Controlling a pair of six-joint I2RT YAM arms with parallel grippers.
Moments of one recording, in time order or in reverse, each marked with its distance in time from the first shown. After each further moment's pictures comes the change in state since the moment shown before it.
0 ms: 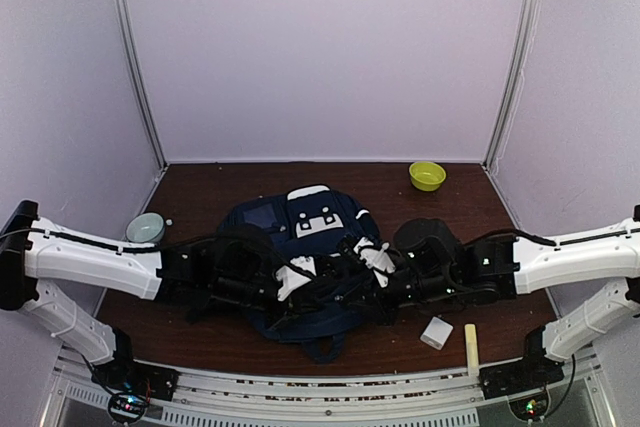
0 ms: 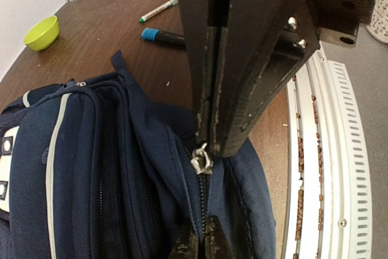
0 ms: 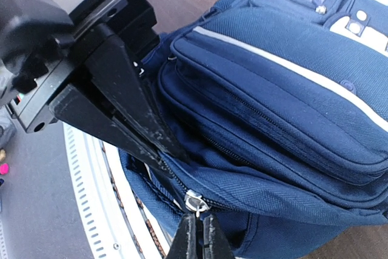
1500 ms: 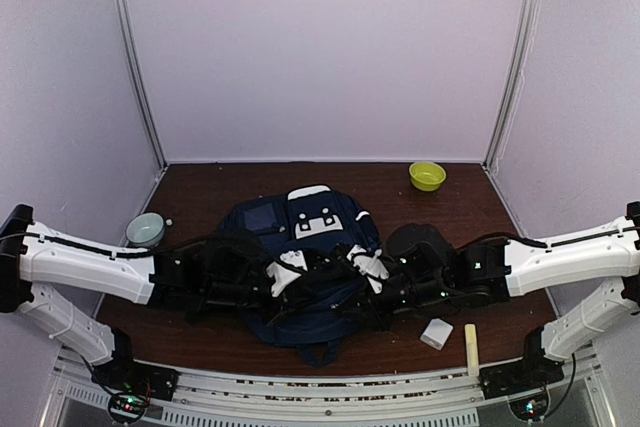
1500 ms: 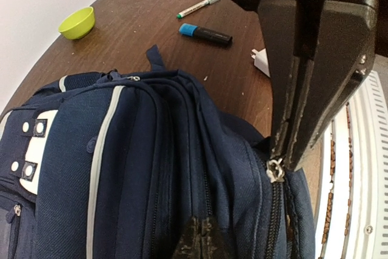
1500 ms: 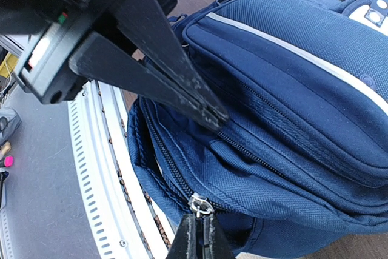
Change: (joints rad) left arm 0.000 -0.040 -0.065 0.075 -0.137 -0.023; right arm 0.024 0.042 0.004 0.023 -0.053 0.017
